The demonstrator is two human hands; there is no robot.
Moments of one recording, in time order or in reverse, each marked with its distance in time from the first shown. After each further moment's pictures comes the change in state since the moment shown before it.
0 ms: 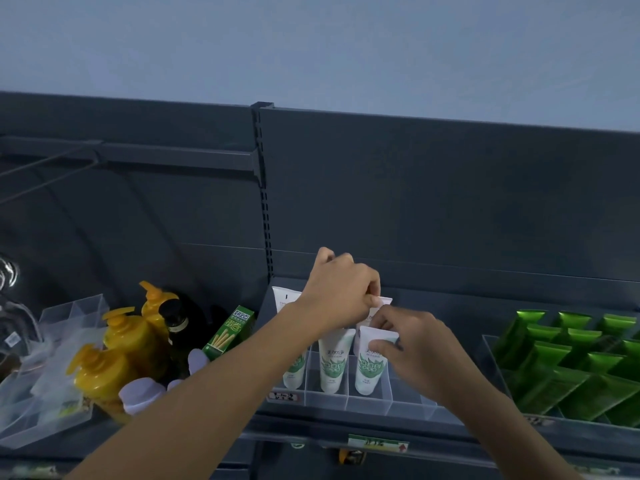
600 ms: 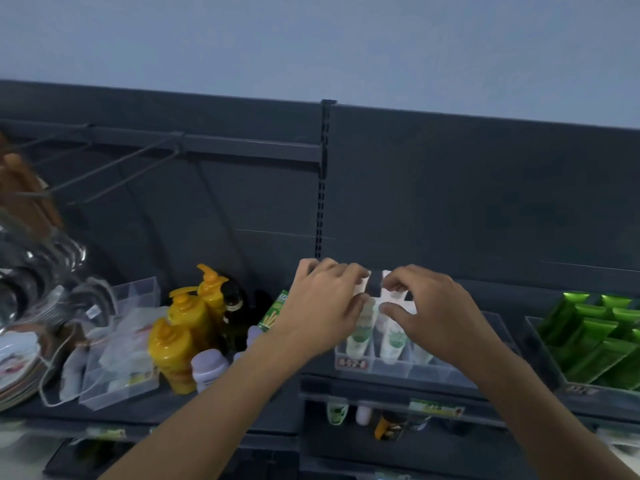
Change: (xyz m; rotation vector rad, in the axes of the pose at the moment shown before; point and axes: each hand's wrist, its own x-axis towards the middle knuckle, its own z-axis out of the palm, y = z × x) left_hand -0.142 -0.067 -0.054 -0.063 0.182 -0.016; right_hand -0.005 -0.113 0.005 -0.068 0.106 -0.051
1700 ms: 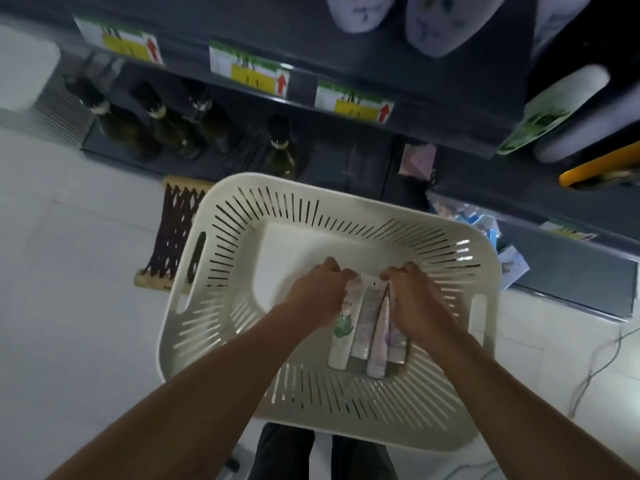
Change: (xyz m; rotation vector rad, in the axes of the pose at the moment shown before) left_hand -0.526 -0.154 0.376 -0.361 -0.950 -0.536; right_hand -0.272 -0.047 0.580 -0.075 -0.866 0.306
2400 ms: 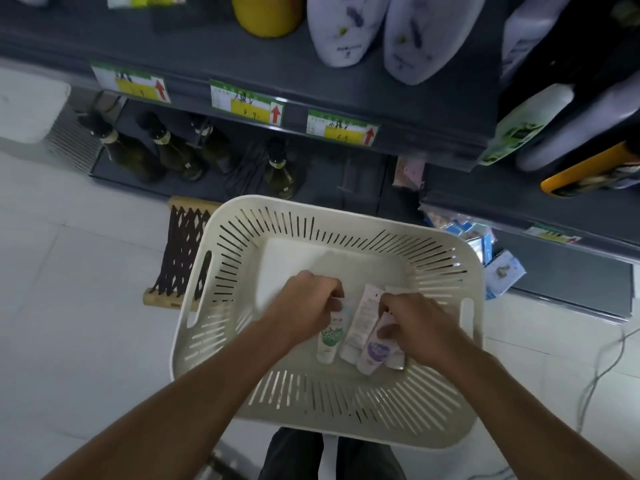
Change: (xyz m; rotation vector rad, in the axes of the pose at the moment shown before) left_hand -0.036 -0.002 -0.039 -0.130 0.160 0.021; right_hand -0.038 -0.006 -0.030 -0.014 -0.137 -0.112
